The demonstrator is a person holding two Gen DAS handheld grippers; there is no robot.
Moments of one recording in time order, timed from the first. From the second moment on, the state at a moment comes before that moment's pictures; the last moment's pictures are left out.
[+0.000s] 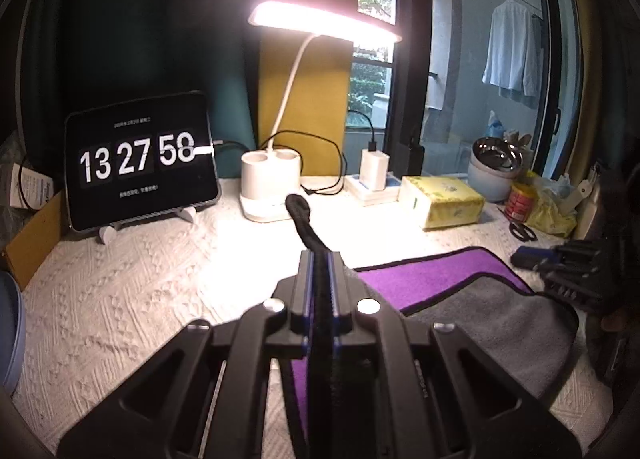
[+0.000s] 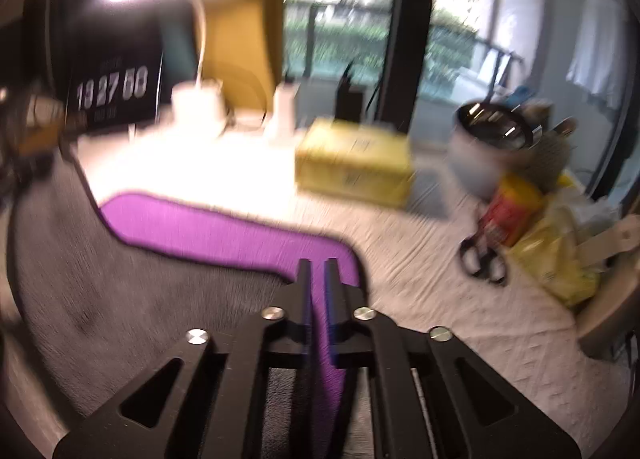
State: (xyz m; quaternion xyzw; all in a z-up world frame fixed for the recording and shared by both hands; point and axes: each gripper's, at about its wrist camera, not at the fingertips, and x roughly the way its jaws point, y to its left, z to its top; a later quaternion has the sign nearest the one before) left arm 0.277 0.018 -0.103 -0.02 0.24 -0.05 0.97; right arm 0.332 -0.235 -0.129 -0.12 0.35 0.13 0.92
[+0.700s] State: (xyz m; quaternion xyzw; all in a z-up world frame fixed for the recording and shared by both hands) left arm 0.268 0.018 -0.093 -0.02 0.22 -0.07 0.97; right arm 0.330 -0.220 -0.135 -0.17 0.35 0.13 0.91
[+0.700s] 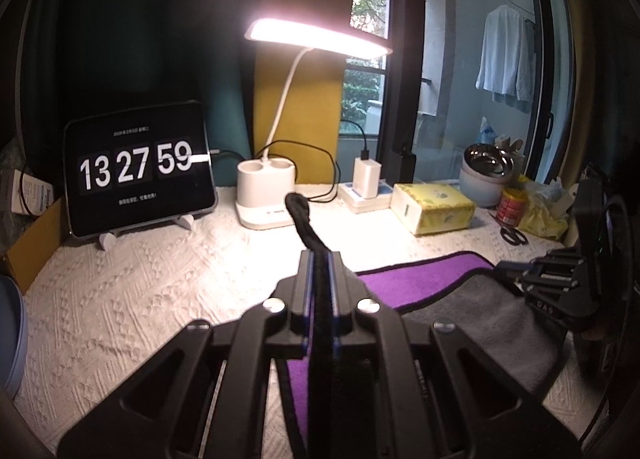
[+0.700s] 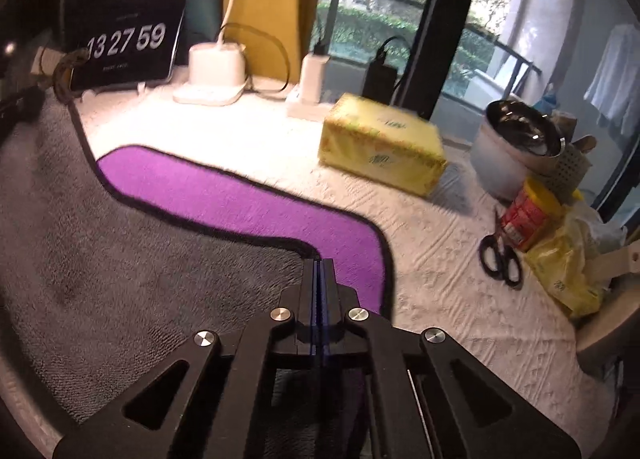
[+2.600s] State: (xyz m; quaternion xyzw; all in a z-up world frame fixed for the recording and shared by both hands) left arm 0.178 0.013 -0.063 -0.05 0.23 -0.03 0.97; right arm 0.214 -0.240 -0.053 -0.07 0.25 0.11 0.96
